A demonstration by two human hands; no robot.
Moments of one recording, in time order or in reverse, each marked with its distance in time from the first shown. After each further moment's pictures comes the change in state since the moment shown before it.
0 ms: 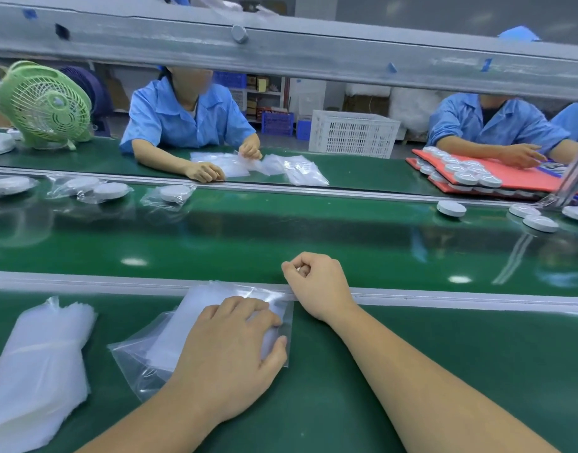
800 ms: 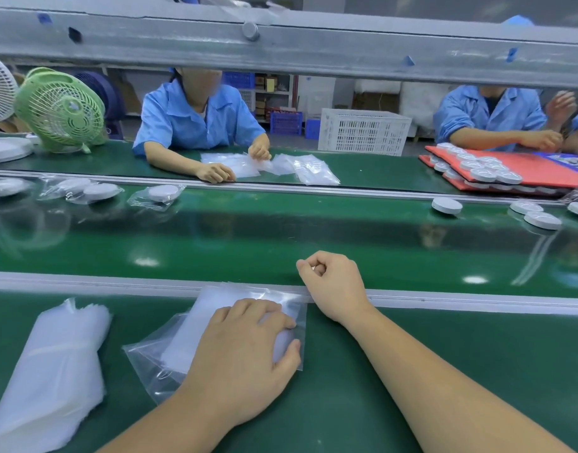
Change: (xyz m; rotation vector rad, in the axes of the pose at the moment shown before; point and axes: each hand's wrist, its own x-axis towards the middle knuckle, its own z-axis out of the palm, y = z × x) left_hand 0.000 -0.003 0.003 -0.035 0.018 -0.006; right_hand 0.001 0.000 0.000 0.036 0.019 0.046
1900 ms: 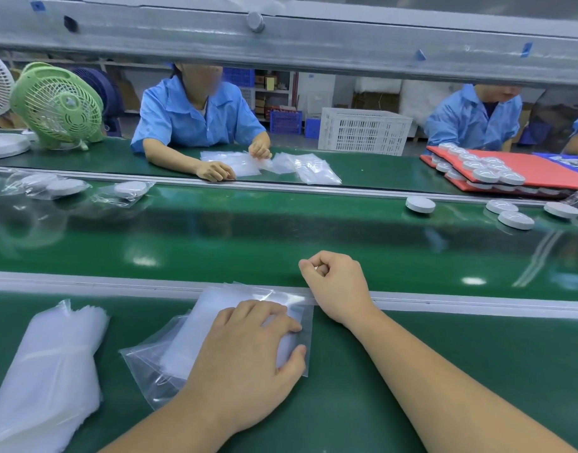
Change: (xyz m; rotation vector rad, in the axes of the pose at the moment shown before) left_hand 0.001 0.000 0.000 -0.055 0.001 0.024; right_hand 0.005 0.002 0.002 -0.007 0.011 -0.009
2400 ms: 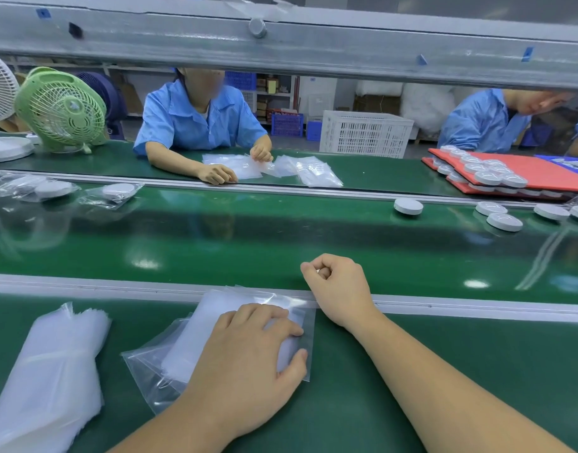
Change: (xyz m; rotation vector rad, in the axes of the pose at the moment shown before) left_hand -0.001 -0.002 0.001 -0.019 0.015 -0.002; right_hand 0.000 -0.001 0.000 0.025 -0.001 0.012
